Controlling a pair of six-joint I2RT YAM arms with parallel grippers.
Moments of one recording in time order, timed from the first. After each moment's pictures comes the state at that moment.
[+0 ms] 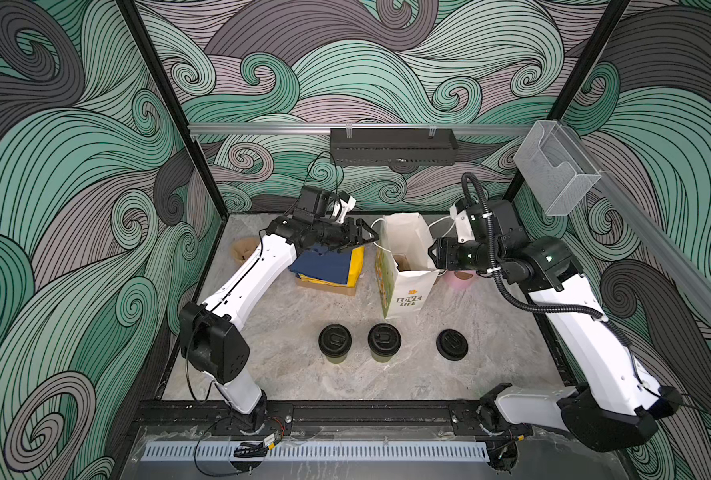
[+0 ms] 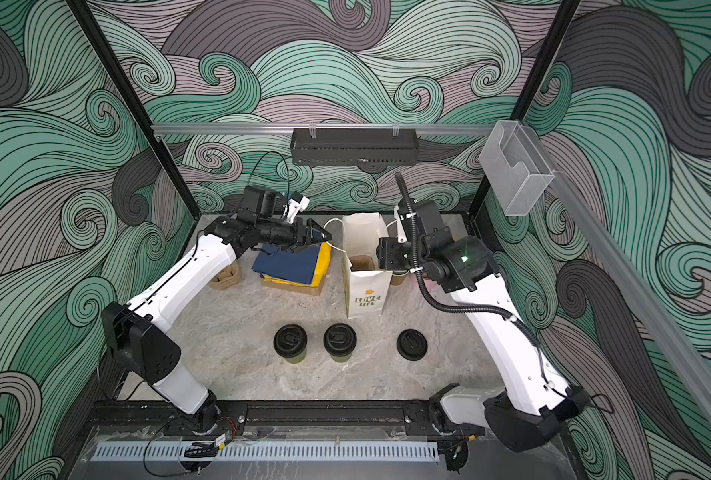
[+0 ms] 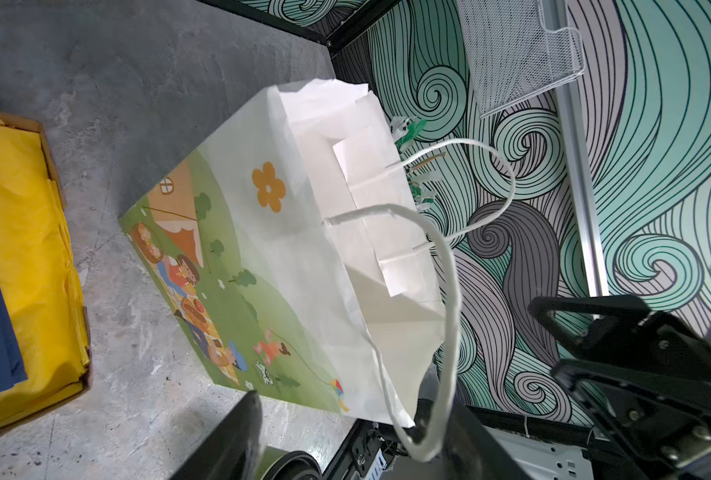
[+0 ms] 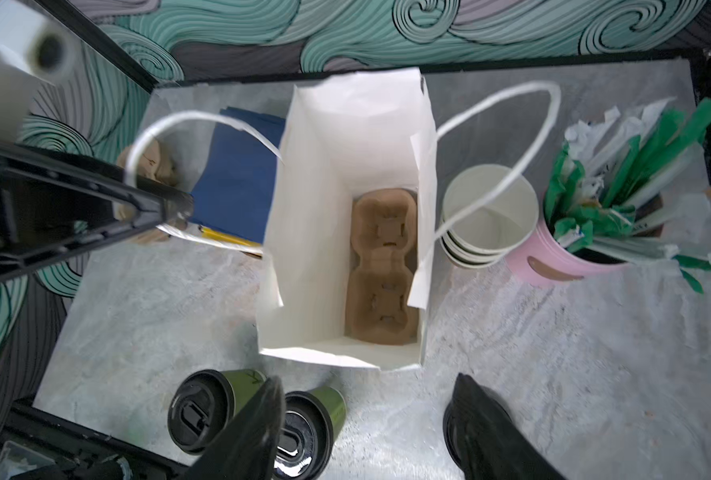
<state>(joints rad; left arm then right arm) -0.45 1.66 1.66 -0.66 0.69 -0.58 0.52 1.30 1.70 -1.22 0.07 0.38</state>
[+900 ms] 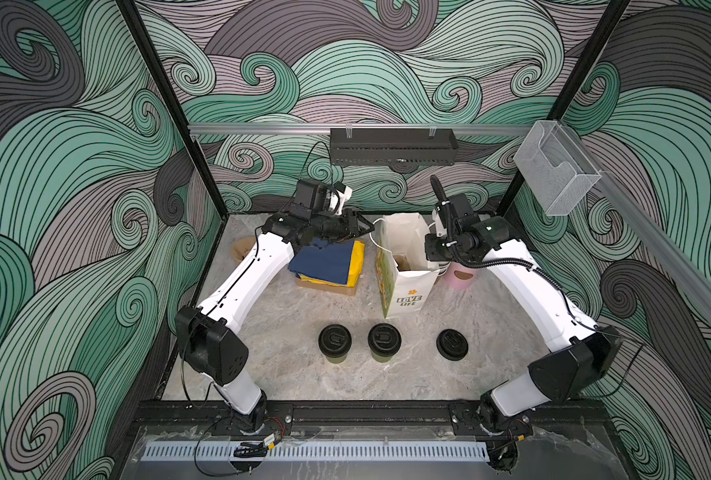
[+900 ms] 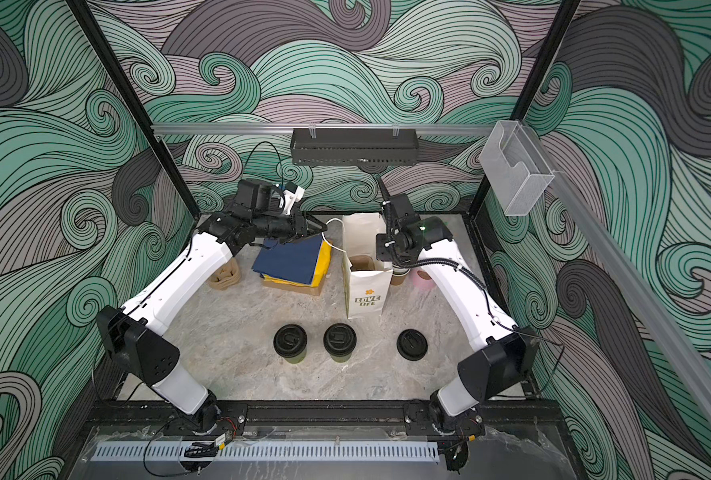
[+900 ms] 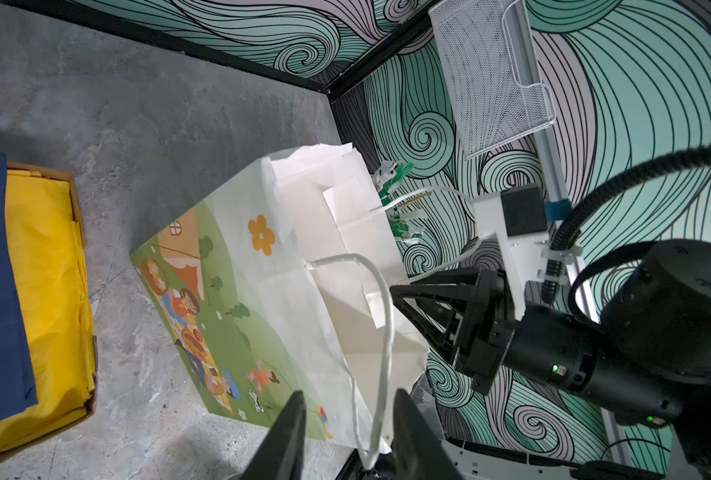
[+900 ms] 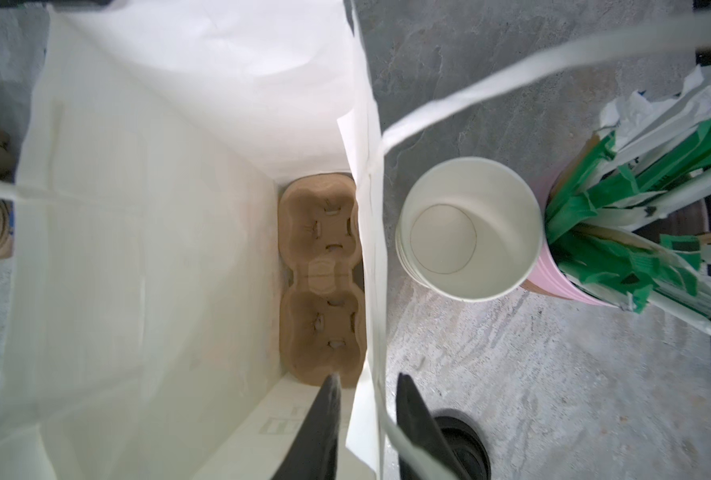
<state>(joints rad) -0.45 1.66 1.71 -0.62 0.63 -0.63 0.41 1.56 1.67 -1.10 0.10 0.30</state>
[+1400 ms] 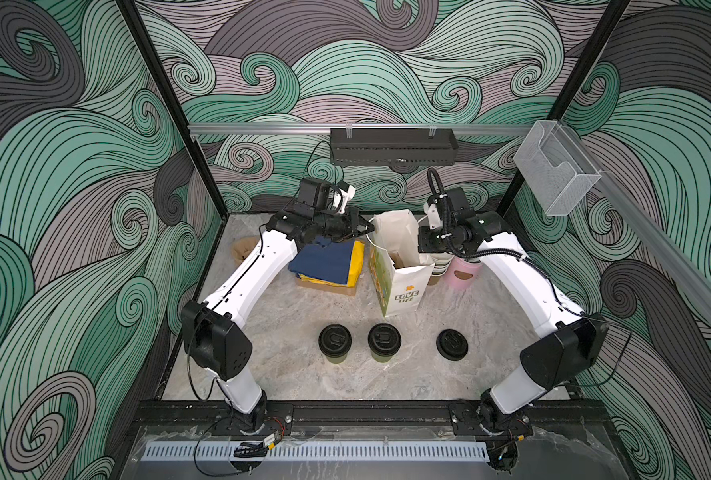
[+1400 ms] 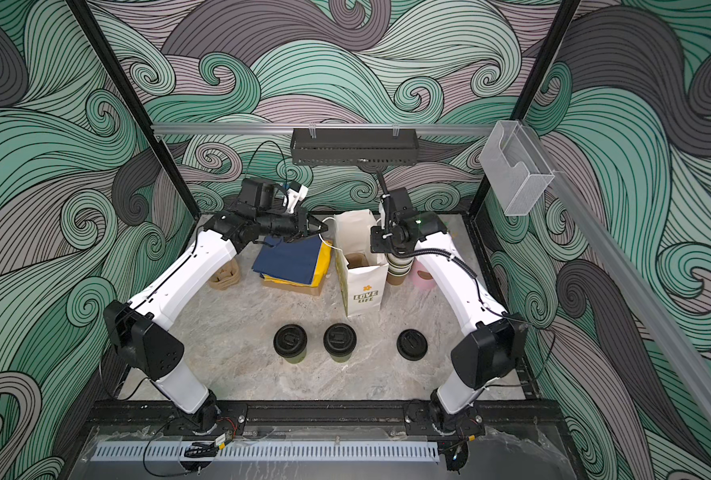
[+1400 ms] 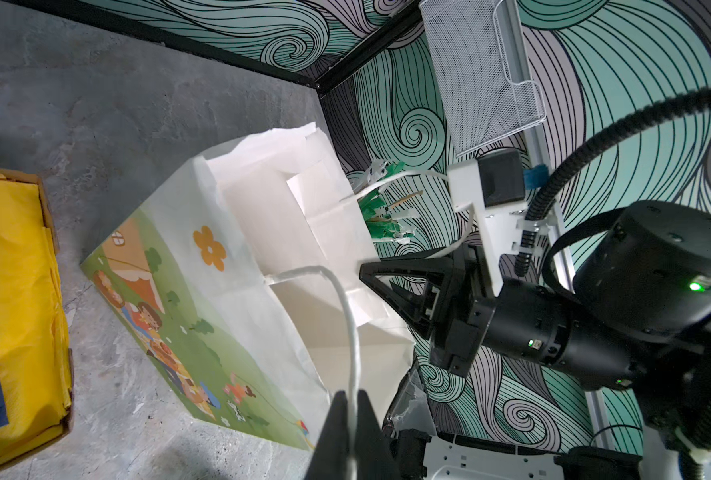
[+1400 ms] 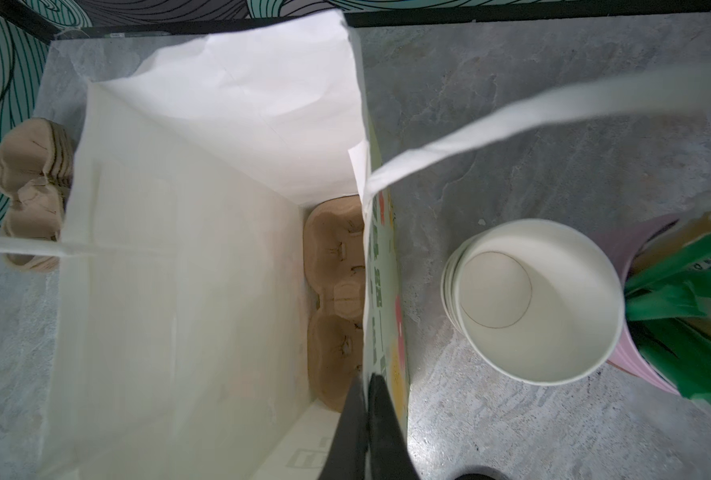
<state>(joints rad) -0.45 1.69 1.73 -0.61 0.66 -0.64 0.39 1.64 1.71 -1.00 -0.04 0.26</state>
